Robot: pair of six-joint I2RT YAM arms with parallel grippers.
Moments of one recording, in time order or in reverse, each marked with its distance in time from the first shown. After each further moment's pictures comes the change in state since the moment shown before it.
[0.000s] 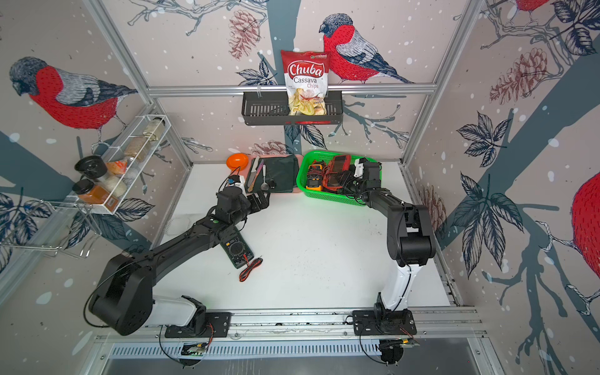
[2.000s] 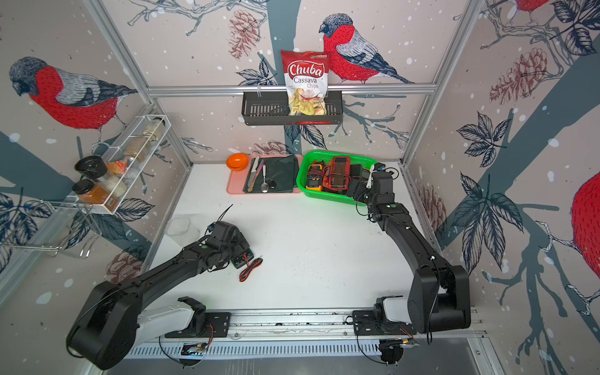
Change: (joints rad) left arm 0.034 -0.193 -0.341 -0.495 -0.093 -0.357; right arm 0.045 -0.546 -0.243 -0.291 0.459 -0.278
